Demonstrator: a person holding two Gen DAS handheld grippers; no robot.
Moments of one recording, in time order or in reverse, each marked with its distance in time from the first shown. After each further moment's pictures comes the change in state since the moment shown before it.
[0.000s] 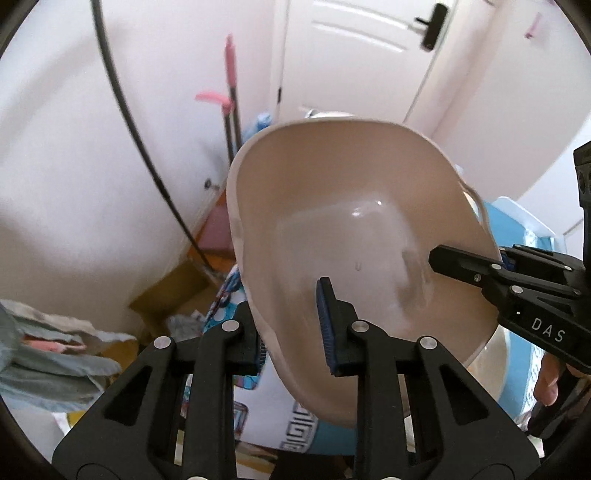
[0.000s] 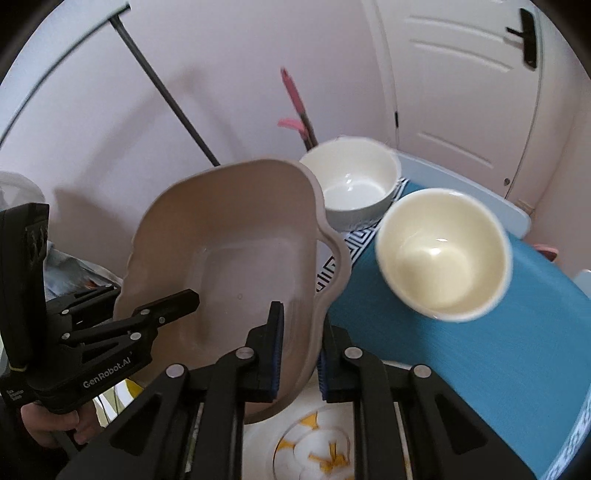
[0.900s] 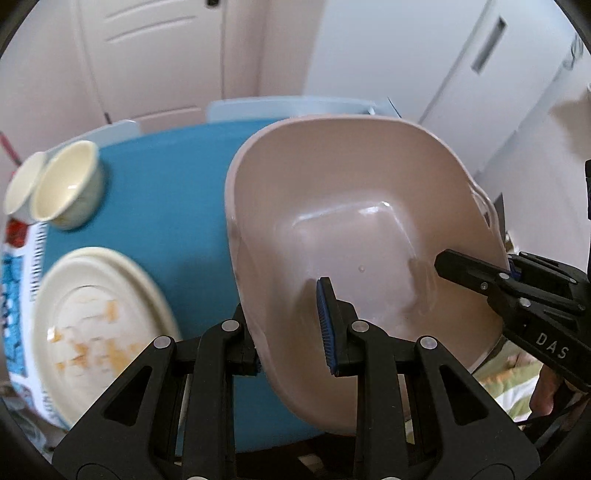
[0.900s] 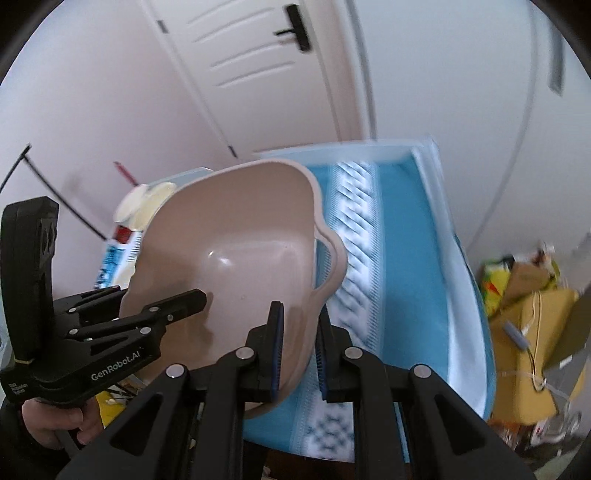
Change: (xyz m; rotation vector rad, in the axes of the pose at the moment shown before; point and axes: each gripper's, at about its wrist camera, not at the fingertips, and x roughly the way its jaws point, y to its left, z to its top) left arm 0.013 -0.349 -0.100 0.443 0.112 -0.319; right arm -0.231 -0.217 -0.248 0.445 -0.165 -0.332
